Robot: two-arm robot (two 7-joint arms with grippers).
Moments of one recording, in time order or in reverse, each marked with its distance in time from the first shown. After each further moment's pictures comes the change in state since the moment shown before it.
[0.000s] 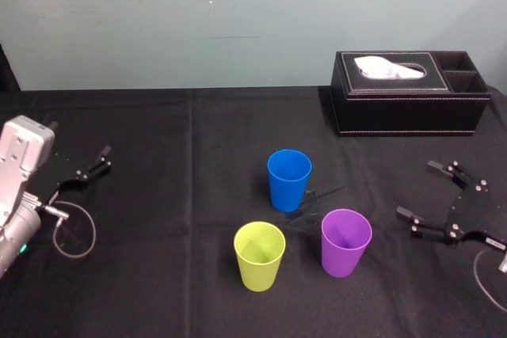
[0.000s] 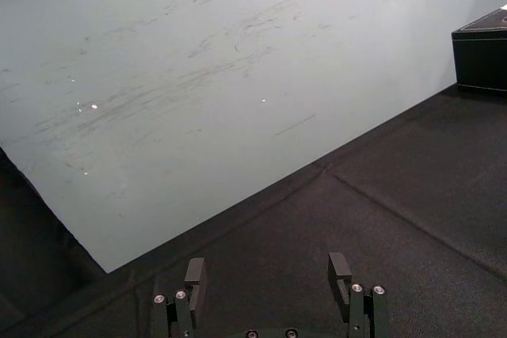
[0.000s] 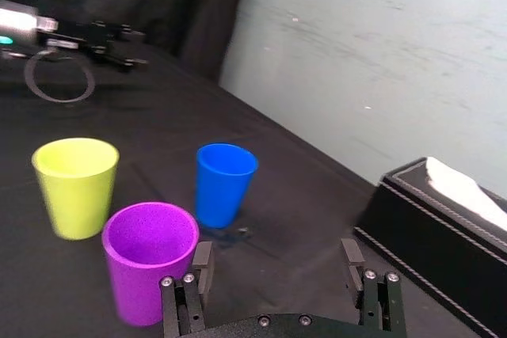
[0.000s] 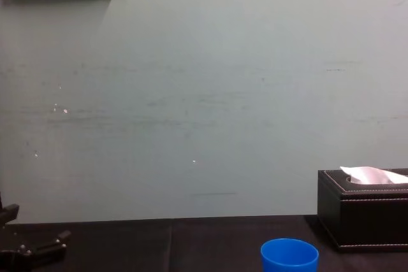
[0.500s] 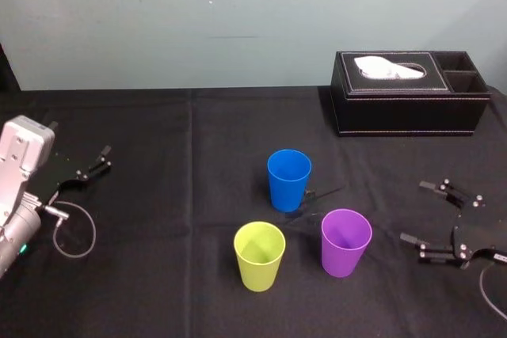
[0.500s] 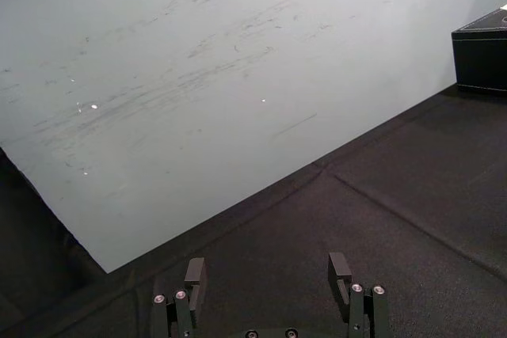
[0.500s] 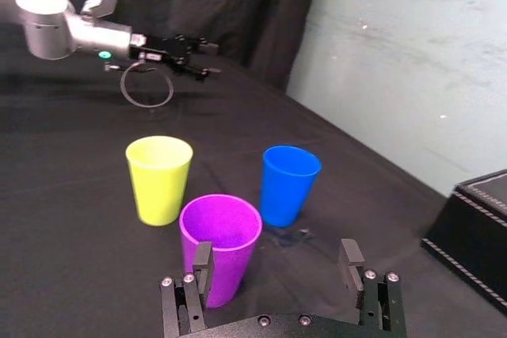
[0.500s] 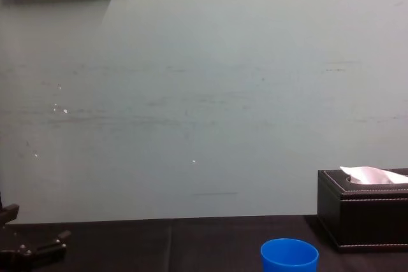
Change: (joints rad) left arm 0.000 0.000 0.000 0.000 0.000 0.000 0.000; right arm 0.050 0.009 -0.012 0.086 0.102 -0.030 0.285
